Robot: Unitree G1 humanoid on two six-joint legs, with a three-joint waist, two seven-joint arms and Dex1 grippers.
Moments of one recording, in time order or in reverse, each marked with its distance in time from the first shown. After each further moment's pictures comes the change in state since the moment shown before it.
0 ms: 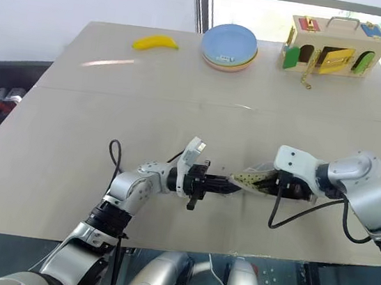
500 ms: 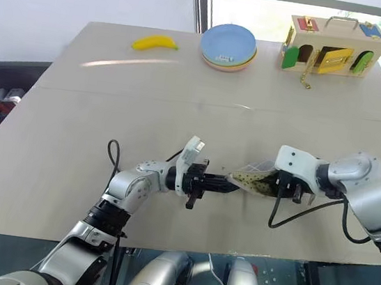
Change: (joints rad) left arm -0.007 0.004 0.001 0.000 0.000 0.000 -0.002; right arm -0.005 -0.010 -0.030 -0.056 0.026 0.029 0.013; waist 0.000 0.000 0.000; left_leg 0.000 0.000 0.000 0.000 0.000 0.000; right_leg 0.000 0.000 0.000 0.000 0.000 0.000
